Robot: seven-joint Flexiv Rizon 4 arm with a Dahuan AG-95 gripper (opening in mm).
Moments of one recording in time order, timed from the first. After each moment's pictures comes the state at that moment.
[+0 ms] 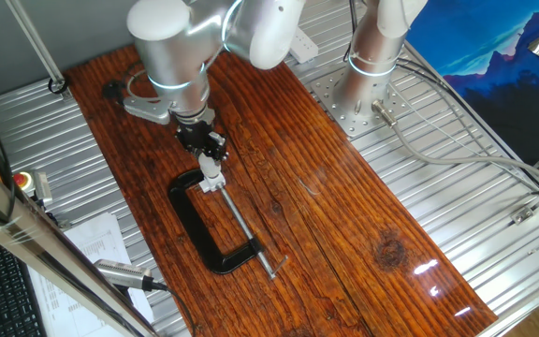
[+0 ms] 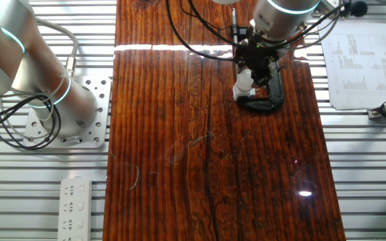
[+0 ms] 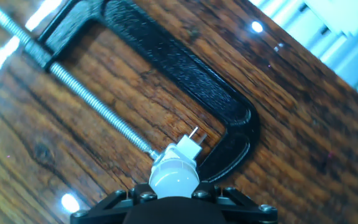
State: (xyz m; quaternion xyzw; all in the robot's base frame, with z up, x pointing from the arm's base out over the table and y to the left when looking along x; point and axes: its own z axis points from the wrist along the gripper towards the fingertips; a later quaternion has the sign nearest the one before) arm 0.504 0.048 0.109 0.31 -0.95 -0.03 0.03
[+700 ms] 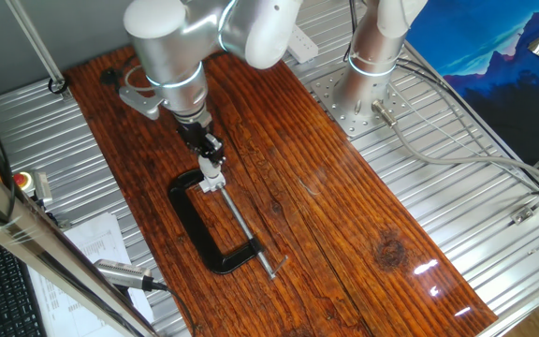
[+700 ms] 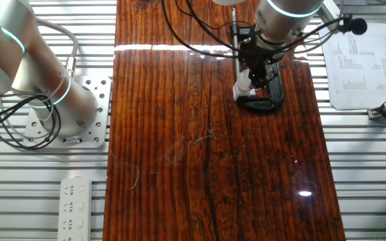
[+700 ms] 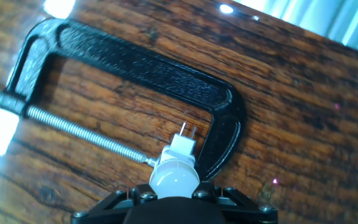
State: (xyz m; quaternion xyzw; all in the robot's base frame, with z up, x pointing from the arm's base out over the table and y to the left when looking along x) arm 0.504 0.049 0.109 0.18 -0.98 -0.03 0.03
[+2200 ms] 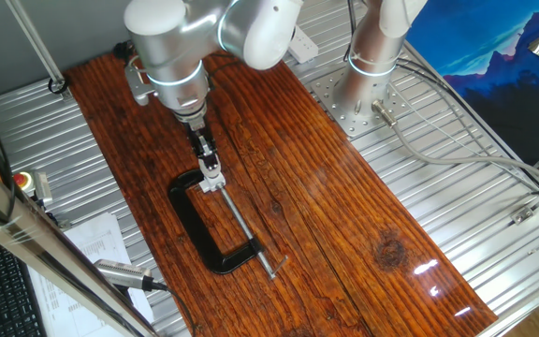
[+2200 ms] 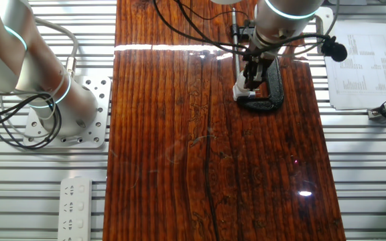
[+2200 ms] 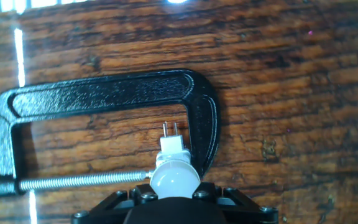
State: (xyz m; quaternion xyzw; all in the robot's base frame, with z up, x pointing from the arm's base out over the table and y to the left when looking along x) arm 0.505 0.050 0.110 -0.03 -1.00 -0.03 0.03
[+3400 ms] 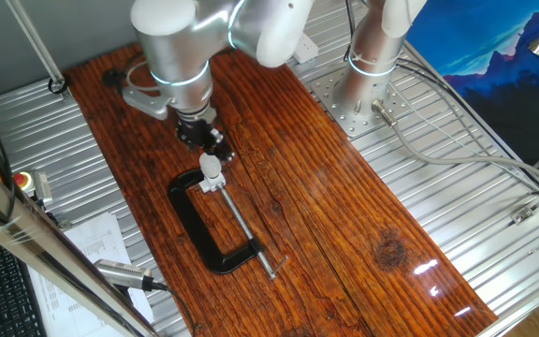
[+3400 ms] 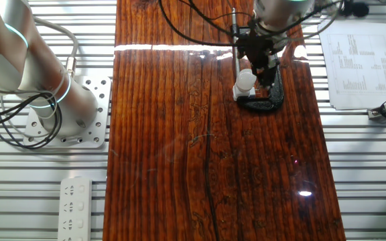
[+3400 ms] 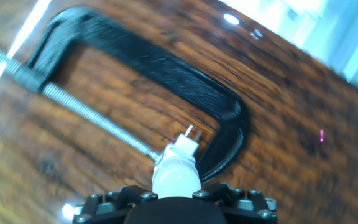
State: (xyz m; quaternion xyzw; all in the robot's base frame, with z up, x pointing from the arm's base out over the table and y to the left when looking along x) arm 0.502 0.054 0.132 0.36 -0.93 -0.01 0.02
